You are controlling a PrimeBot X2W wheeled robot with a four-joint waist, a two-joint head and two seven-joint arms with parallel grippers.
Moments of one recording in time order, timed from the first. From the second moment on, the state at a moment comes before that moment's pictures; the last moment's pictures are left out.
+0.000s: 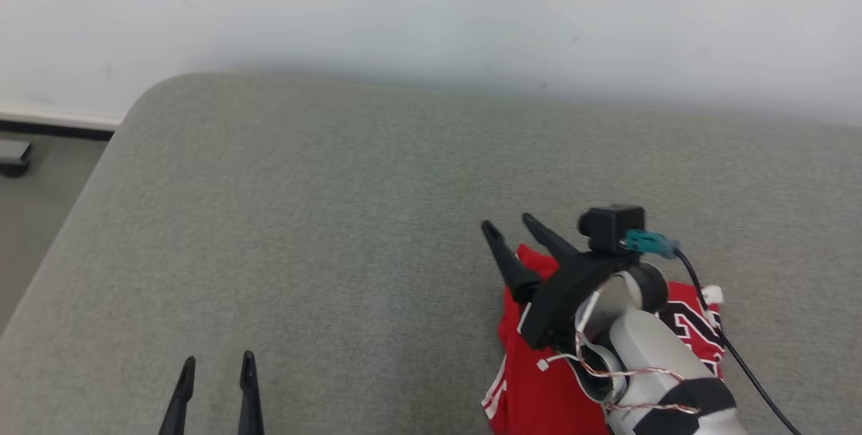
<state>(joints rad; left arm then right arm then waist) 0.12 0.05 -0.03 0.03 -0.18 -0.04 -0.26 -0.55 -0.05 0.42 0.60 0.56 0.13 0.06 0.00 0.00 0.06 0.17</state>
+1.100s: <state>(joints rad) 0.14 0.05 0.07 0.10 -0.17 -0.05 -0.26 -0.03 -0.24 0.09 0.20 0.35 0.13 -0.21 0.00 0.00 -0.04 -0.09</state>
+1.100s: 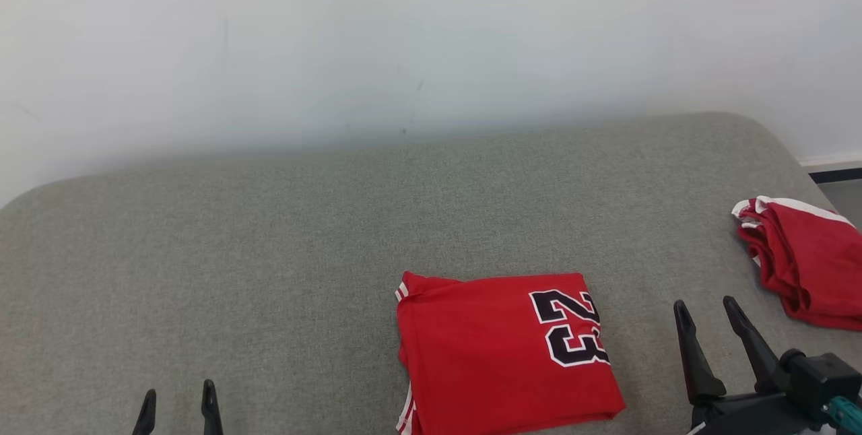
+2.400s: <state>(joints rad) 0.16 0.05 0.10 0.18 -0.16 -0.06 -0.26 -0.04 -0.25 0.16 0.30 0.39 0.13 -0.22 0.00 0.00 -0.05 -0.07</state>
